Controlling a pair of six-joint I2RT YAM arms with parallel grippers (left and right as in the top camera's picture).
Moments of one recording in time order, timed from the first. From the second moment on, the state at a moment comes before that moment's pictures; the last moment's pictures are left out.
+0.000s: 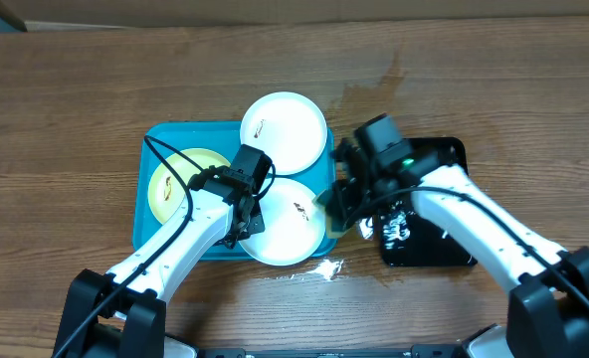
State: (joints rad) left arm -0.41 1.56 0.94 -0.90 -0.17 -0.66; right arm 0.54 1.66 1.15 -0.78 -0.47 0.29
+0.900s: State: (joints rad) left arm -0.41 1.56 0.94 -0.91 -0.16 -0.66; right arm 0.68 1.80 1.15 -0.56 -0.38 0.11
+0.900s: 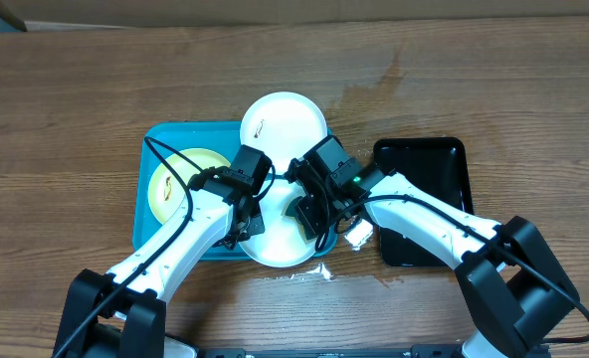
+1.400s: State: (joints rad) left arm -0.41 1.56 0.94 -0.91 -0.16 -0.66; right arm 0.79 1.86 1.14 -0.47 -0.37 0.09
